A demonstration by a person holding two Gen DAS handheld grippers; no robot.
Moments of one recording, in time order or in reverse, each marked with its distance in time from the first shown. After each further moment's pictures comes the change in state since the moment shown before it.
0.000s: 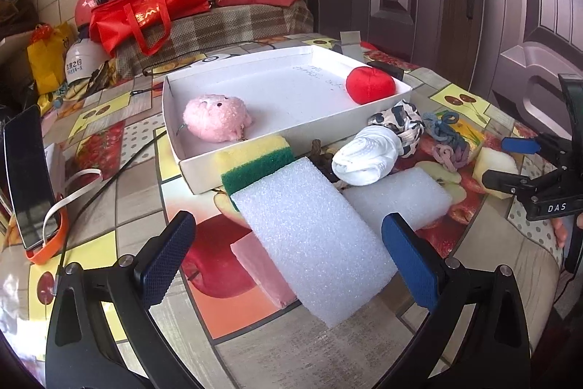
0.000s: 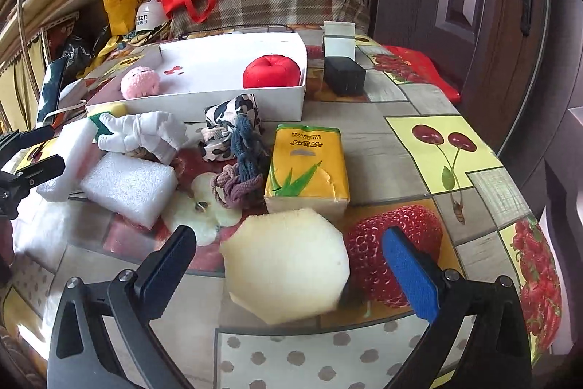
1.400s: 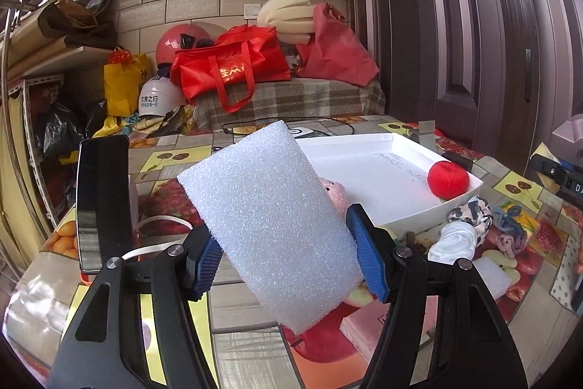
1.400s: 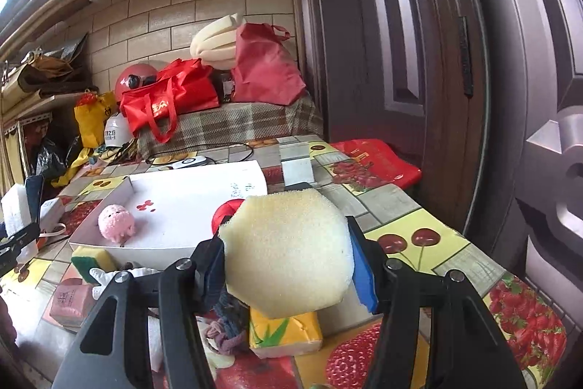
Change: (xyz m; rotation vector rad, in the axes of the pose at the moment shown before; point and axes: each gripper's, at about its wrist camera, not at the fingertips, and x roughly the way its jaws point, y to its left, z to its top) left arm -0.027 0.066 0.009 -0.161 -0.318 0.229; right arm -0.026 -0.001 0.043 0.163 -0.429 -0.087
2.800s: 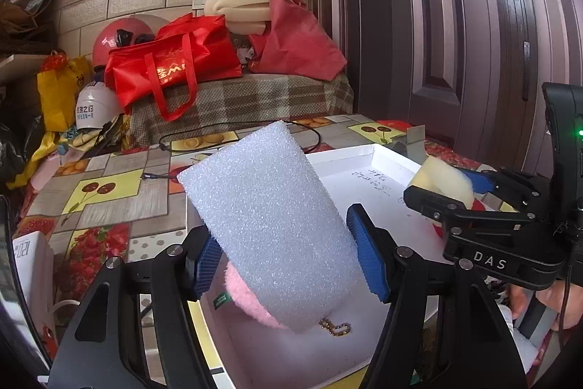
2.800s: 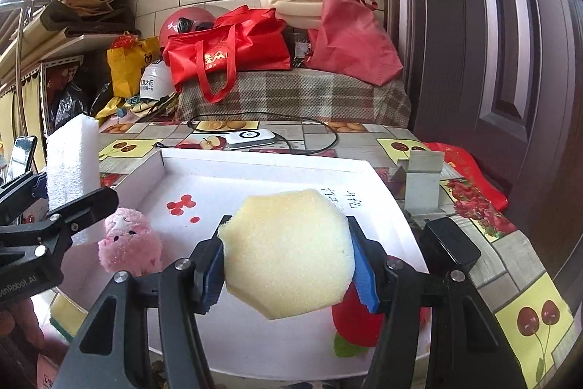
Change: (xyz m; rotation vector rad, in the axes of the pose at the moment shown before) left arm 0.124 -0.028 0.048 0.063 0.028 -0.178; right arm 0.137 0.105 0.024 -0.170 0.115 0.136
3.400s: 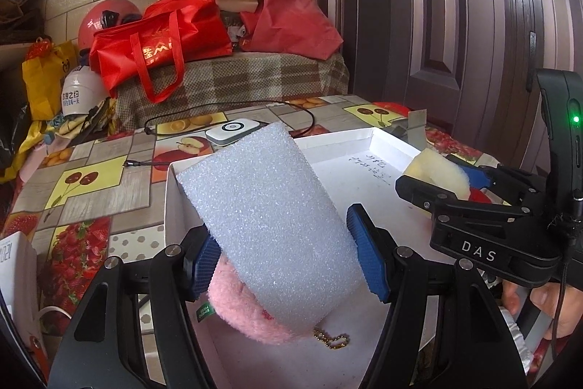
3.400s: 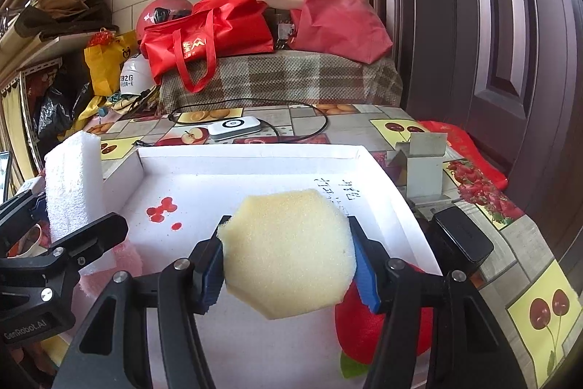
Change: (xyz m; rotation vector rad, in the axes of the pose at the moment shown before) left arm 0.026 -0.004 0.004 -0.008 0.086 -0.021; right arm 0.024 -0.008 0.005 0.075 0.069 -0.046
